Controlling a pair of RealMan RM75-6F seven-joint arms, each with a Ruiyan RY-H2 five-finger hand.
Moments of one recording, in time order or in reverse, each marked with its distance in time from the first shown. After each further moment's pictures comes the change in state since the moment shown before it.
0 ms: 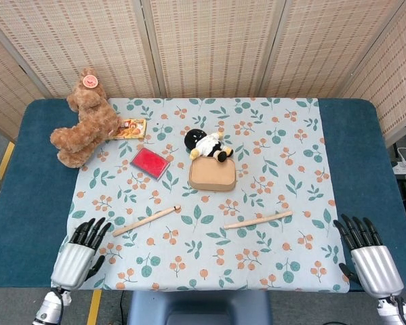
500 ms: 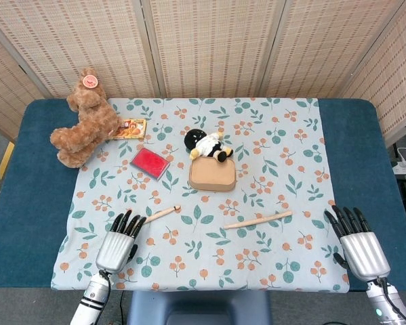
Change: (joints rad) left arm -0.115 -0.319 -0.073 0.213 -0.114 -0.101 0.181; right arm 0.082 -0.011 0.042 -0.007 0.104 -0.133 -0.080
